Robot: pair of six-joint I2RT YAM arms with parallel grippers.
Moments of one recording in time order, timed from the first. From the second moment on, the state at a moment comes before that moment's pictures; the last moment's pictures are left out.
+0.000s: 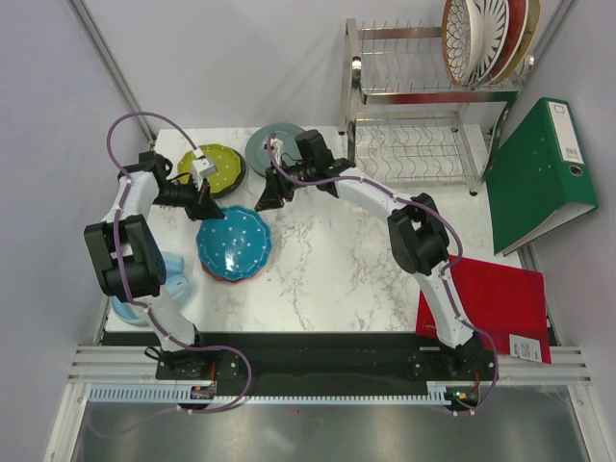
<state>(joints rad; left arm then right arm) 0.23 1.81 1.42 -1.02 0.94 1.09 0.64 2.36 2.02 -0.20 -0.93 0.13</state>
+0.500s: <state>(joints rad) 0.23 1.81 1.44 -1.01 0.94 1.09 0.67 2.30 1.99 -0.24 -1.00 0.08</state>
